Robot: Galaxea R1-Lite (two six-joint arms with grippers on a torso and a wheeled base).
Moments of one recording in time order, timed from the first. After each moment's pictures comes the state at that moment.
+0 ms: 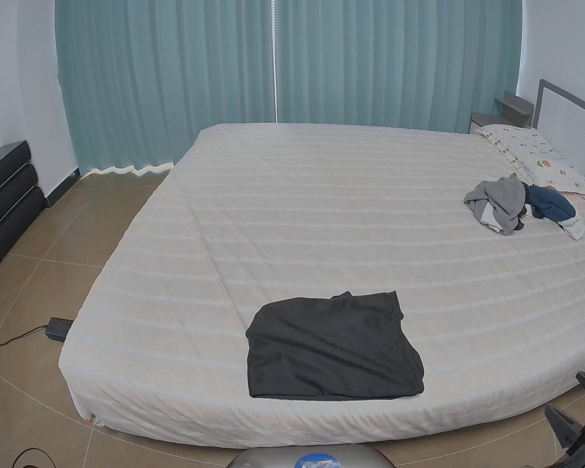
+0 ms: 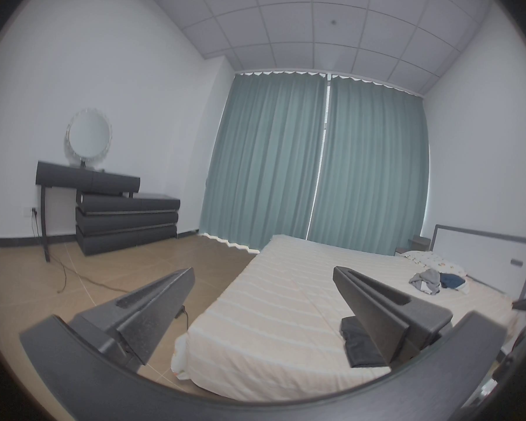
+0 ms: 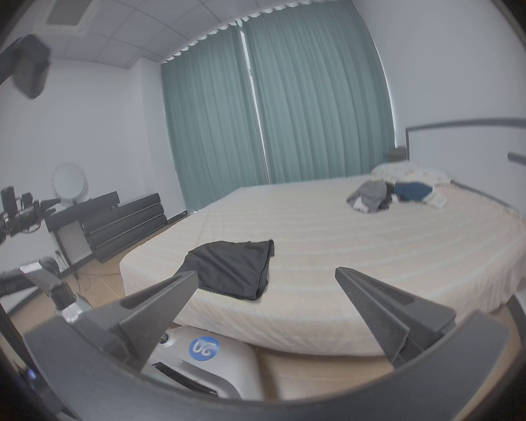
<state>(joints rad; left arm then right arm) -0.01 0.11 -0.36 0.18 0.24 -0.18 0.05 0.17 -0.15 0.12 0.20 0.06</state>
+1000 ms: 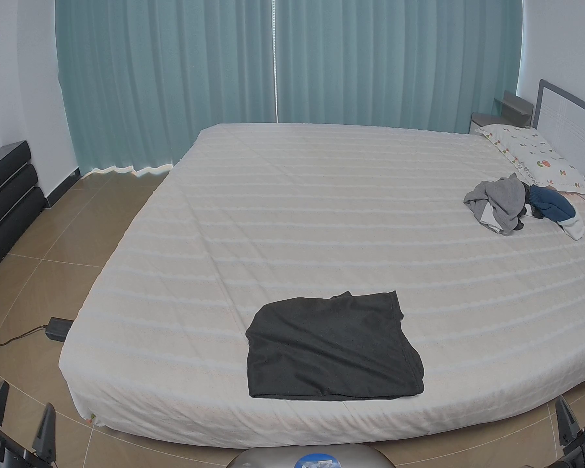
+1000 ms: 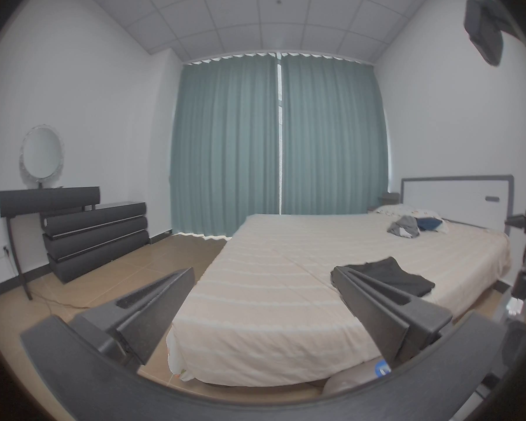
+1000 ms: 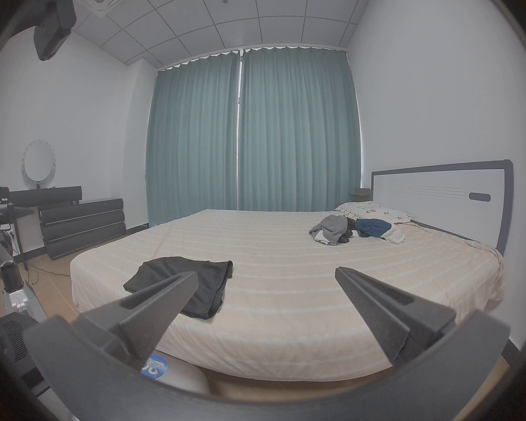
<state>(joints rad) 0.00 0.01 -0.02 0.01 0.00 0.00 0.00 0.01 -0.02 0.00 0.03 -0.02</state>
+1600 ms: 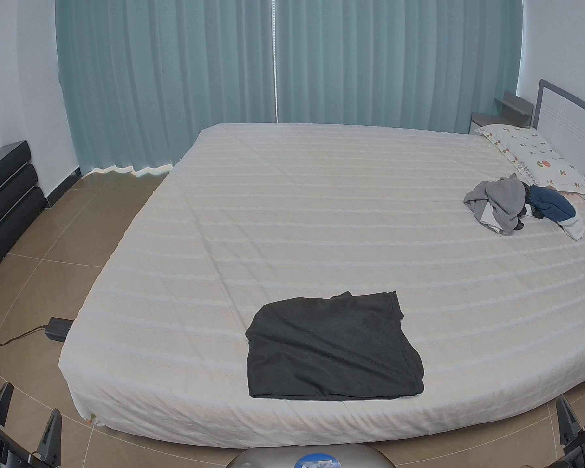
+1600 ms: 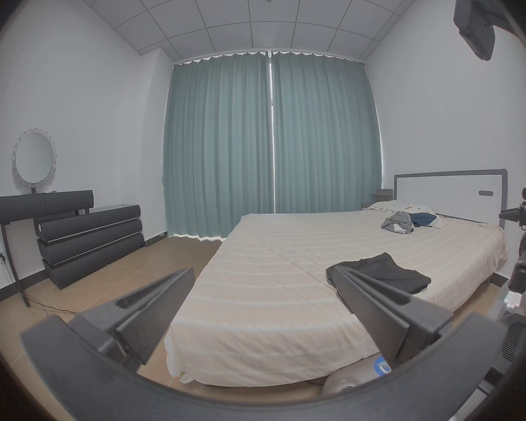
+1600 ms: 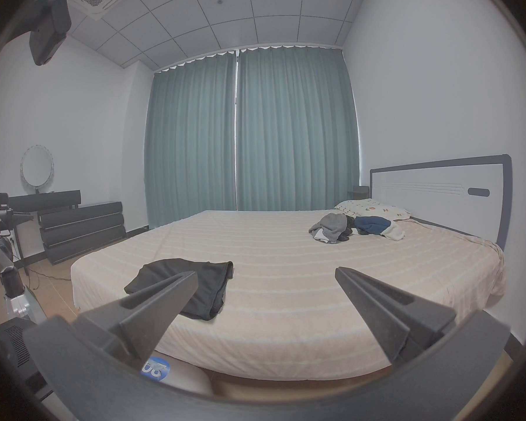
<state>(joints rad) 0.00 0.01 -0.02 0.01 -0.02 0.01 0.00 0.01 -0.02 0.00 0.03 0.00</state>
